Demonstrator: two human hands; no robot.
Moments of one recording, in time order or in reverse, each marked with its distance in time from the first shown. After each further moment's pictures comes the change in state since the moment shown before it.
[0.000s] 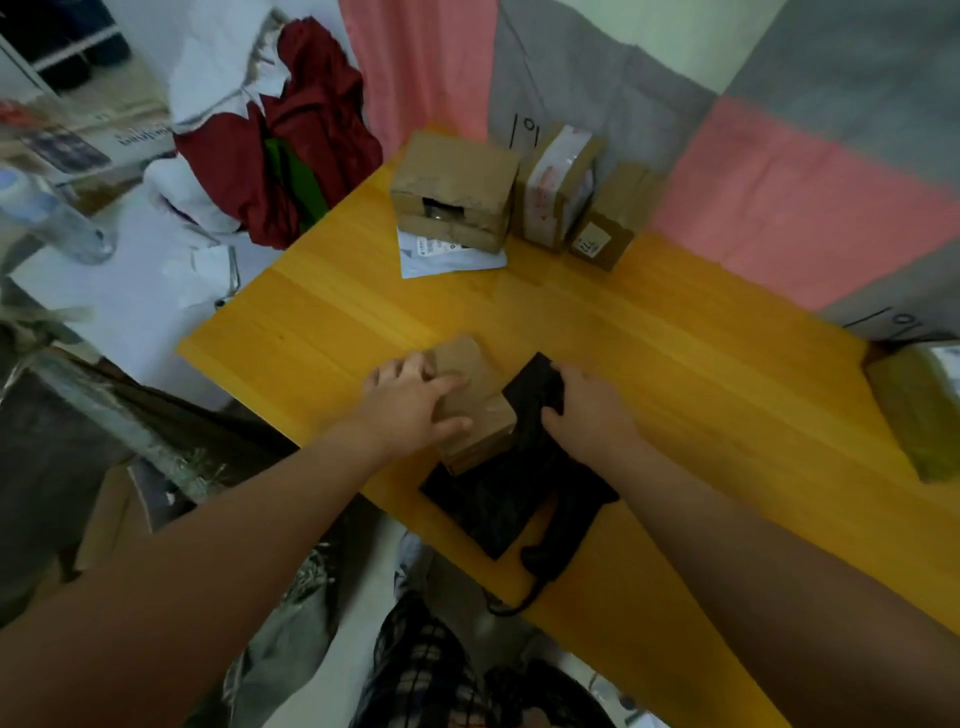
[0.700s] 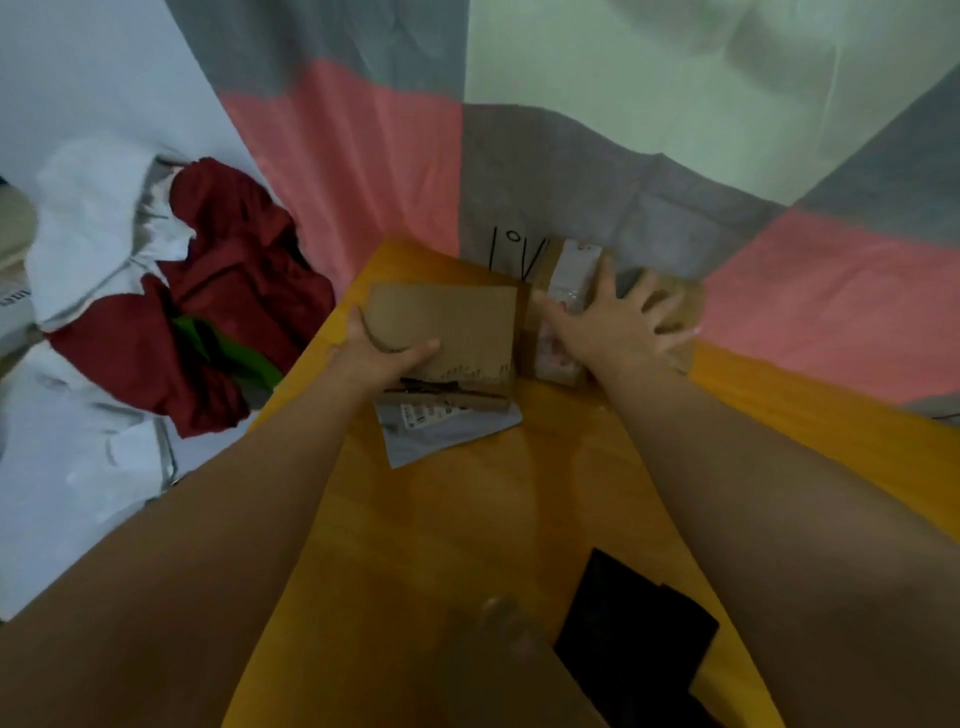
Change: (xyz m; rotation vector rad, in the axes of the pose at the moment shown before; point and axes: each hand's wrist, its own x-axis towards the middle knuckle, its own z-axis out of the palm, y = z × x) left_hand 0.287 -0.097 -0.138 -0.887 0.114 -0.280; right_hand 0.290 -0.043 -0.106 0.056 0.212 0.536
